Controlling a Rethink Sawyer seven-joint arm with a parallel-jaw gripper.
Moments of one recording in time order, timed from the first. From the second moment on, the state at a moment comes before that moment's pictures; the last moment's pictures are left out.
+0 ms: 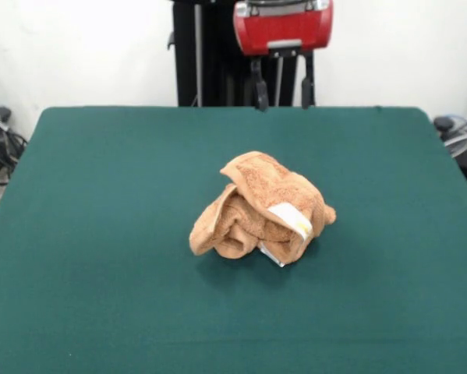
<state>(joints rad) -0.50 -0.92 0.31 1.98 0.02 0.39 1.57</state>
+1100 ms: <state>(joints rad) -0.50 -0.86 0.30 1.68 -0.02 0.61 1.57</state>
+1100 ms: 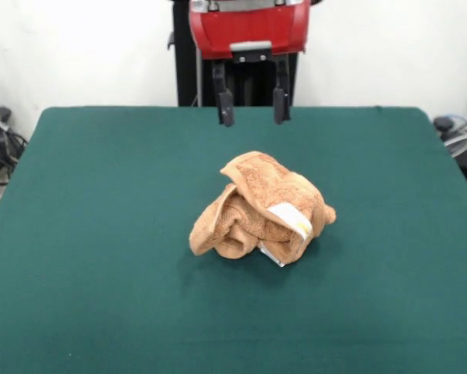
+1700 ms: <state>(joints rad) -0.58 -0.81 0.30 1.65 -0.09 0.55 1.57</state>
